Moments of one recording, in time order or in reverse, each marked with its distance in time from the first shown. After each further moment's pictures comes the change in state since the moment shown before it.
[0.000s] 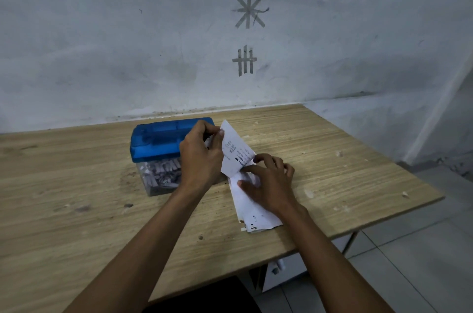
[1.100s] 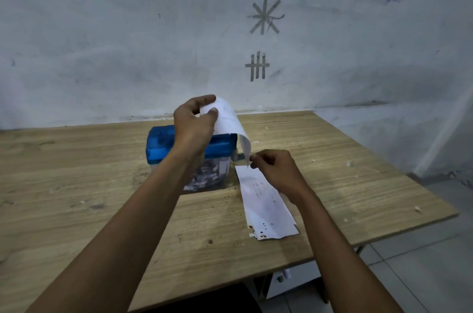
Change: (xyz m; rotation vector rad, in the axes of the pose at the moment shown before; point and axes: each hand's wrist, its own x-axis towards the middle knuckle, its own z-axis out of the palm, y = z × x) left_hand 0.054 0.027 -0.028 -0.354 0.047 -0.338; right_hand 0.035 -0.020 -0.034 0.624 -0.104 0.226
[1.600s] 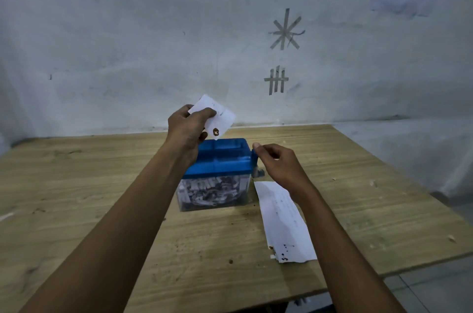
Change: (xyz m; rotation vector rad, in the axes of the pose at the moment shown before) left_hand 0.041 0.026 -0.042 -0.153 0.023 -0.181; right_hand 0.021 -0.060 0.013 0.198 -0.057 -0.021
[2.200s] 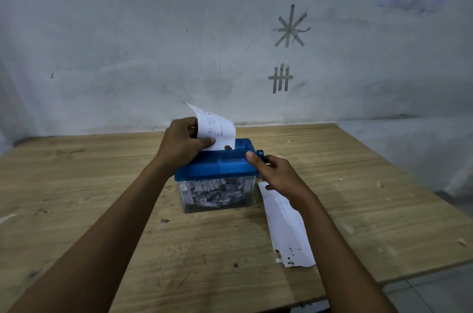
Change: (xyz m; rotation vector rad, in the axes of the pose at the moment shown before) left_hand 0.022 -0.022 -0.044 0.719 -0.157 0.307; right_hand -0.002 0.003 0.016 0.018 -0.126 0.139
